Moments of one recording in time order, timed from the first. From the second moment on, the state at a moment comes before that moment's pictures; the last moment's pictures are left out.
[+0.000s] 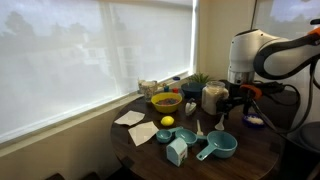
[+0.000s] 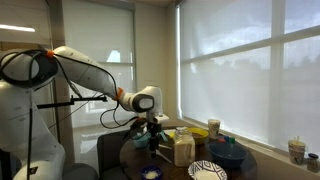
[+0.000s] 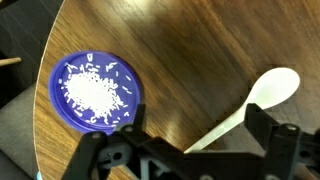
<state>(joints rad) 0.06 -0.28 0.07 -2.43 -0.08 2.12 0.78</state>
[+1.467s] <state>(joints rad) -0.08 -0.33 0.06 -2.57 -0.07 2.26 0.79</state>
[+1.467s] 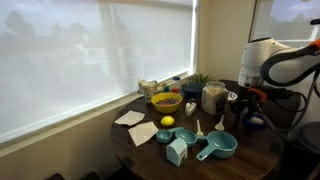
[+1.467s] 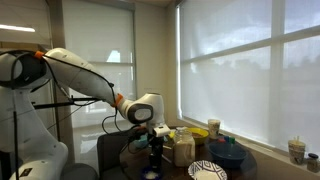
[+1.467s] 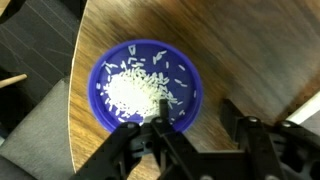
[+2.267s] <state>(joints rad) -0.08 -0.34 0.06 -2.57 -0.07 2.28 0.79</state>
